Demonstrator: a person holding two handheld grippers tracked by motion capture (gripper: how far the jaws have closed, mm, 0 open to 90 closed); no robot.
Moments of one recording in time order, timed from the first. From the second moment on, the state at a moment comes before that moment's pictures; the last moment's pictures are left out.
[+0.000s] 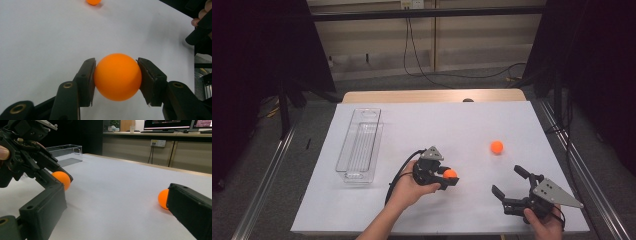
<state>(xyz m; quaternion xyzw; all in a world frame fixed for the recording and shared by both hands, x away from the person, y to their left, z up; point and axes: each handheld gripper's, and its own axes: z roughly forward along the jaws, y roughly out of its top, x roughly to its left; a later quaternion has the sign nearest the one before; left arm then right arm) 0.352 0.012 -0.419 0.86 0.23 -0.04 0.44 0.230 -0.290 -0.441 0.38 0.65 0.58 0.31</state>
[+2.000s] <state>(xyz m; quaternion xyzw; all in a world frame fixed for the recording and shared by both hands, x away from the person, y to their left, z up) 0.366 0.045 -0.407 0.85 0.27 -0.02 0.45 0.230 -0.290 -0.440 0.38 0.65 0.58 0.31</state>
